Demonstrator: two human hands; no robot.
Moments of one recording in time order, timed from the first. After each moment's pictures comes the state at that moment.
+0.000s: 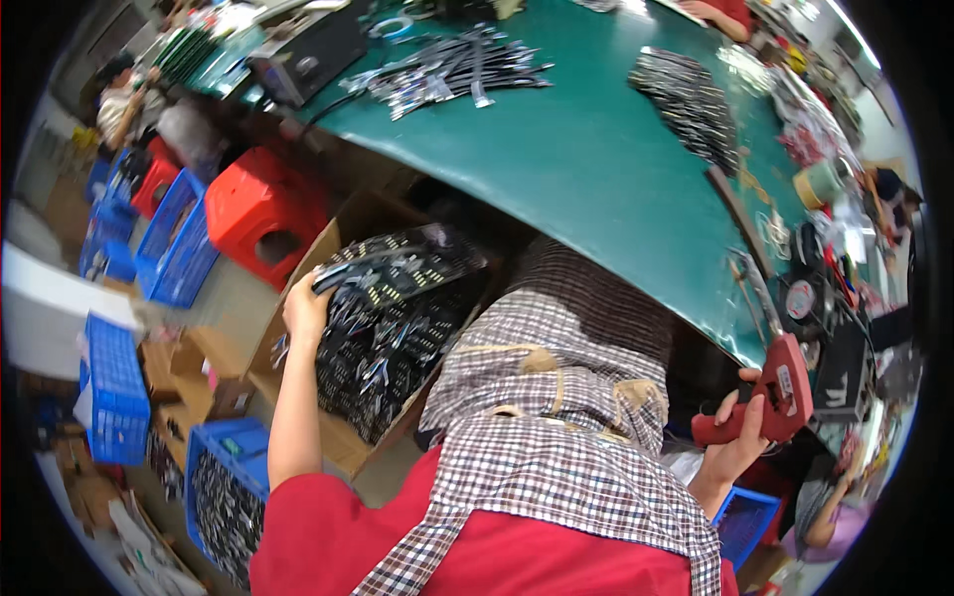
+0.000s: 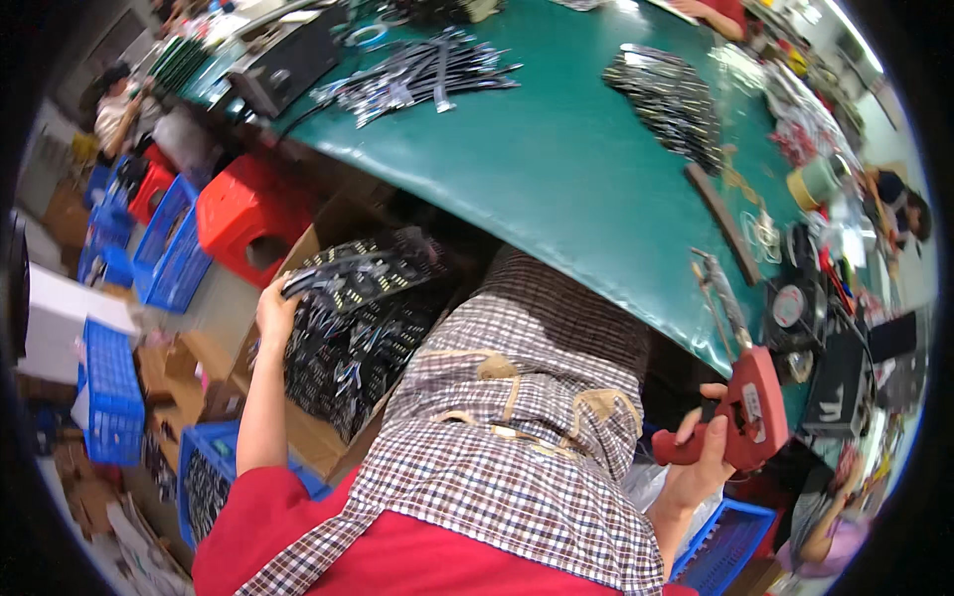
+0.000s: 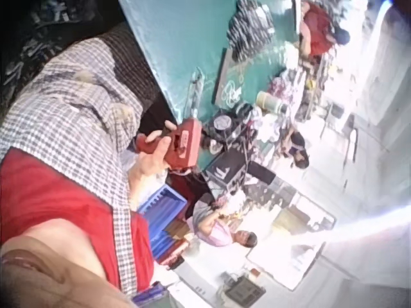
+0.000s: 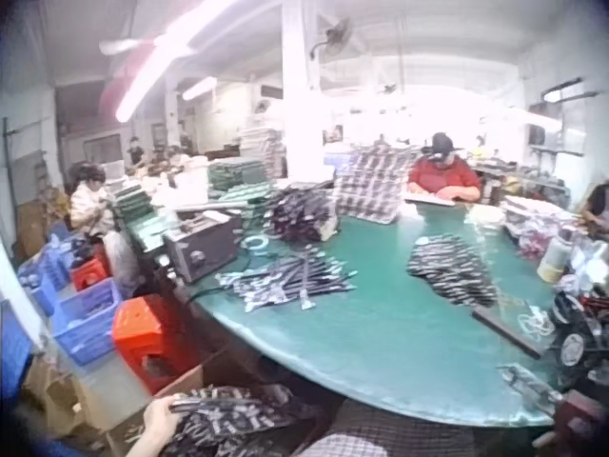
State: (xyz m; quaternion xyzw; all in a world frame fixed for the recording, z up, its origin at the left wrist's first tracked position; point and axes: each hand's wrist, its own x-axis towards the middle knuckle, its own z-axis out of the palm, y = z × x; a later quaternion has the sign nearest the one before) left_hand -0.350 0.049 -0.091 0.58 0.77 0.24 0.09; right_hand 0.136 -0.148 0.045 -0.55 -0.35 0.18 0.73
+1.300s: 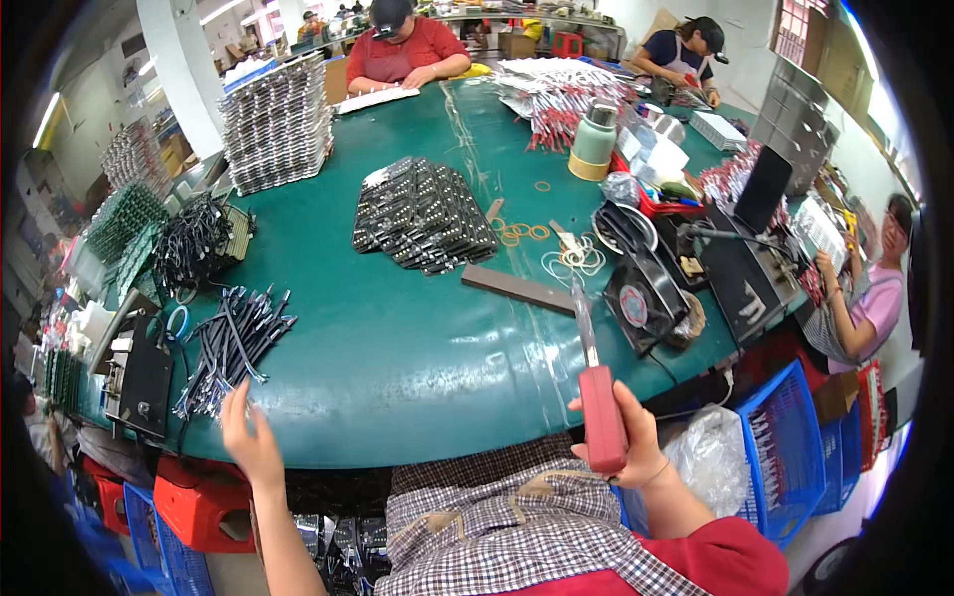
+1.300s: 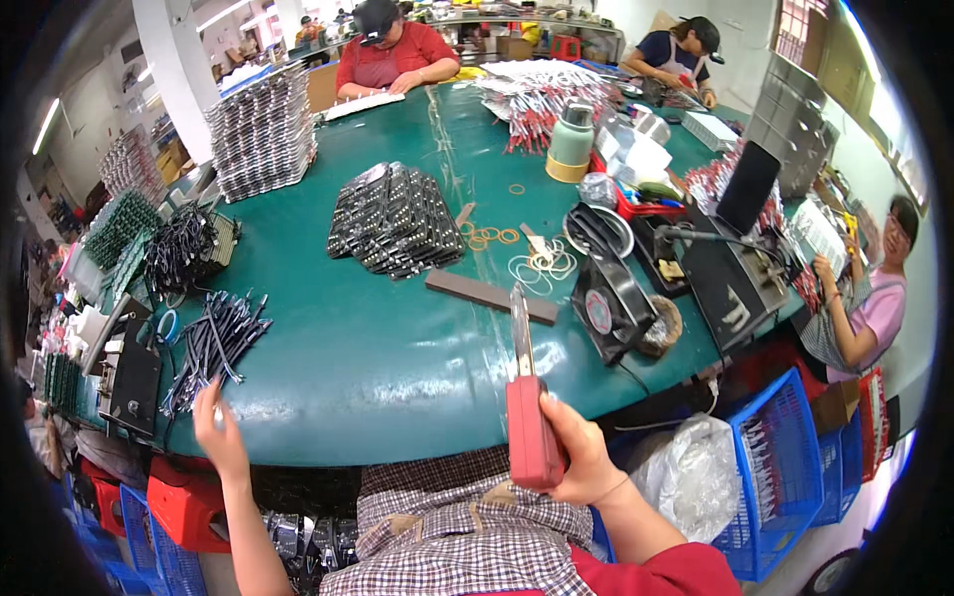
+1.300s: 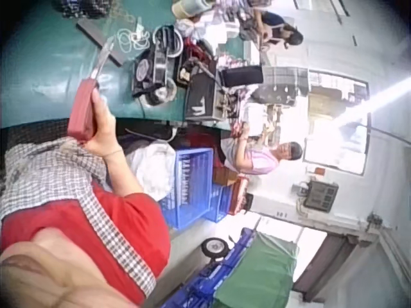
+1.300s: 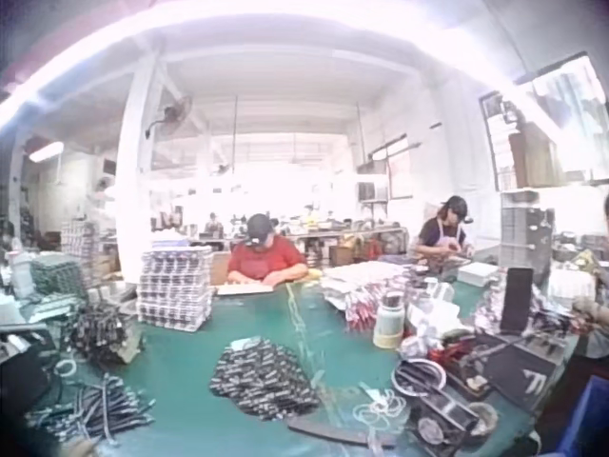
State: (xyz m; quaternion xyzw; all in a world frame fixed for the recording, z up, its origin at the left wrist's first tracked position) left_hand -0.117 0.187 0.039 0.79 0.44 0.43 0.04; right_hand 0.208 -0.116 0.044 -0.59 -0.63 0.06 0.50
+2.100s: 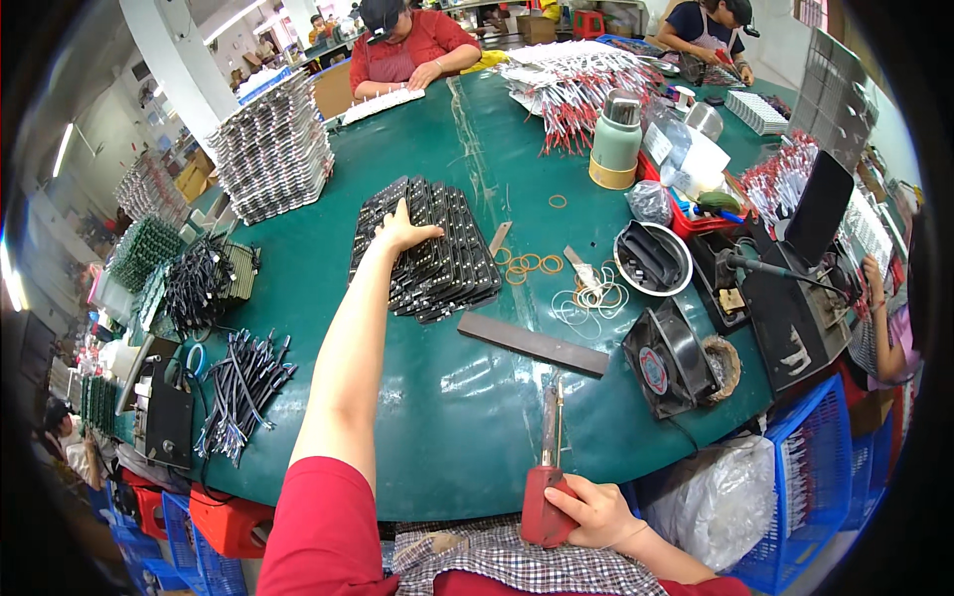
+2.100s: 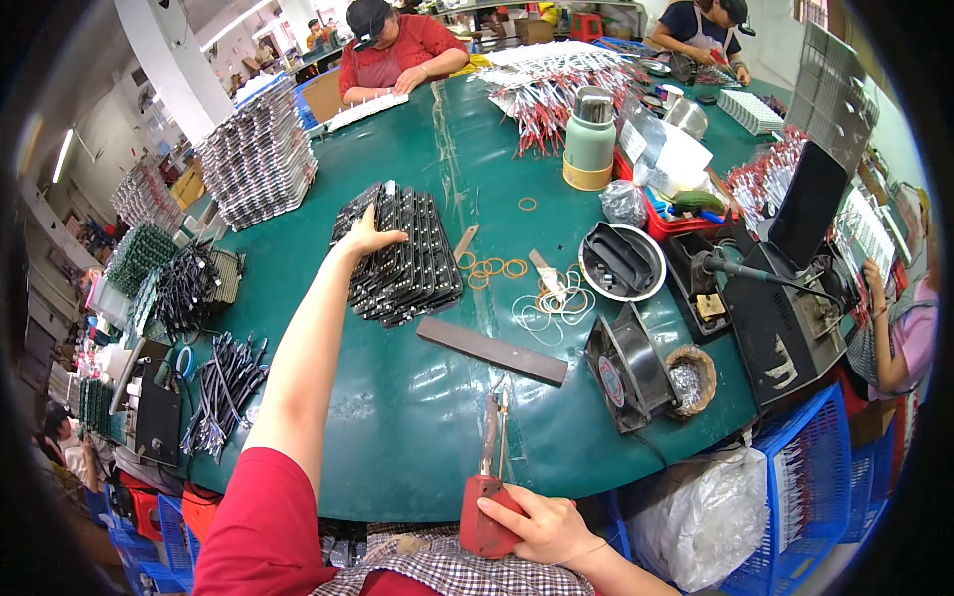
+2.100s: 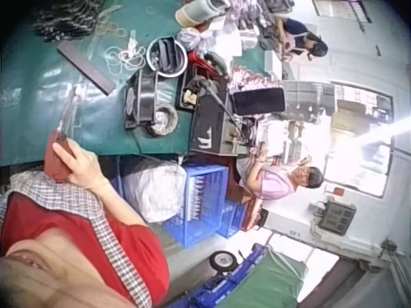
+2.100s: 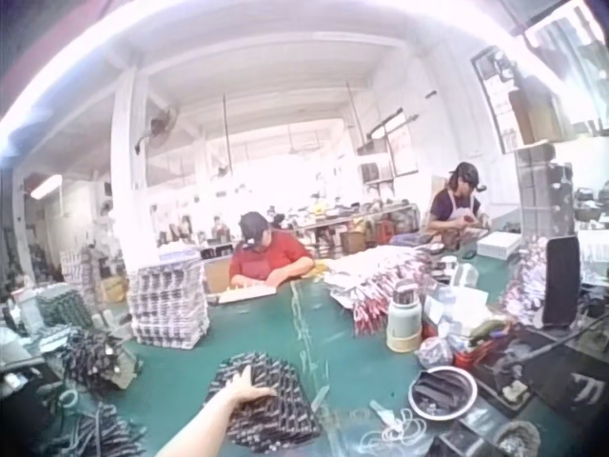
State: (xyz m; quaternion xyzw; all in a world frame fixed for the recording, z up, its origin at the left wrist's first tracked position) left_hand 0.294 0.408 0.017 0.86 0.45 0.02 0.22; right_hand 0.227 -0.106 0.003 -0.67 -0.62 0.09 0.40
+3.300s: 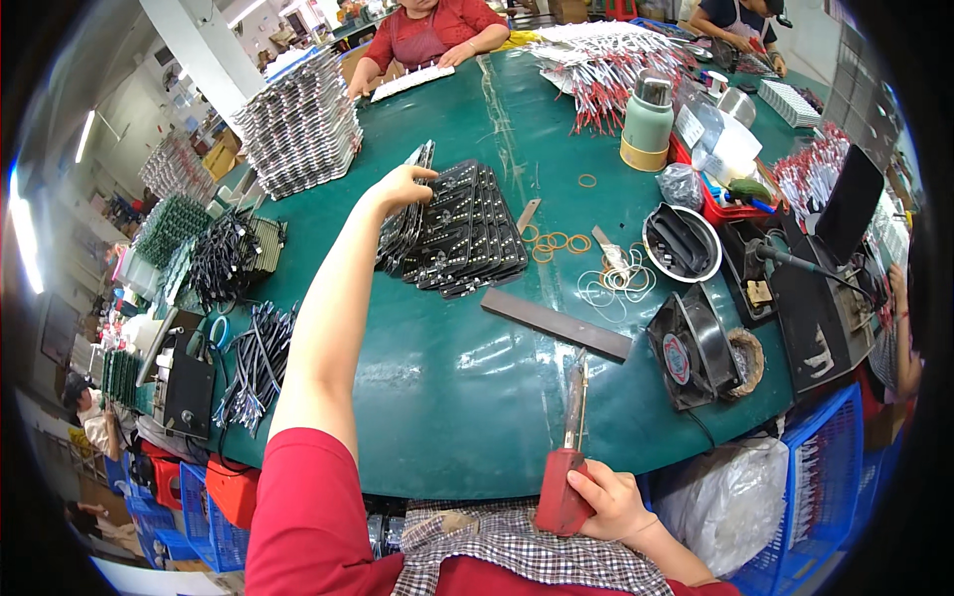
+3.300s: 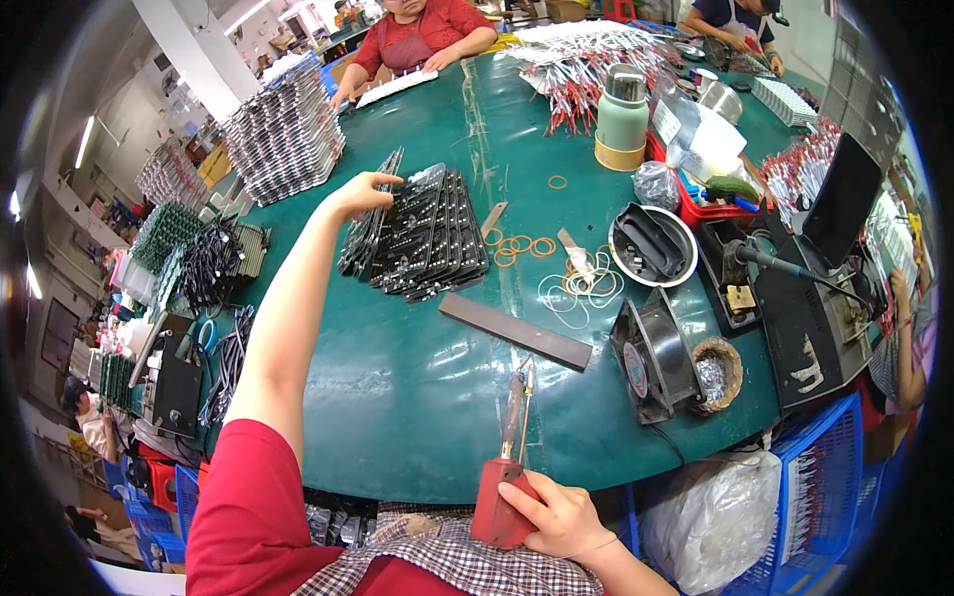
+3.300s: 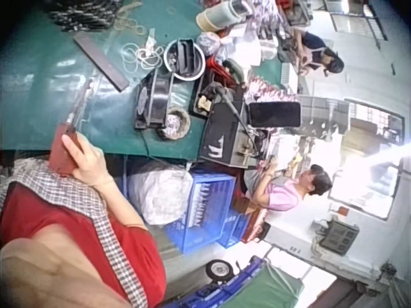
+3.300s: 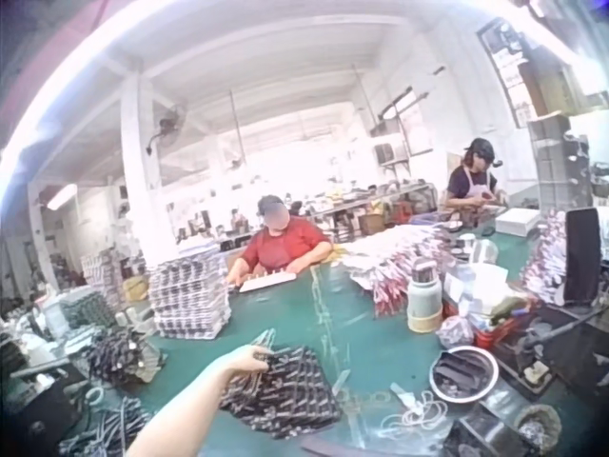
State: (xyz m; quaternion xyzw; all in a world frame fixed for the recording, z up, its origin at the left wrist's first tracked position) left_hand 0.263 0.398 0.096 0.90 0.36 0.00 0.27; right_hand 0.230 -0.105 -0.005 -0.64 -0.62 0.05 0.45
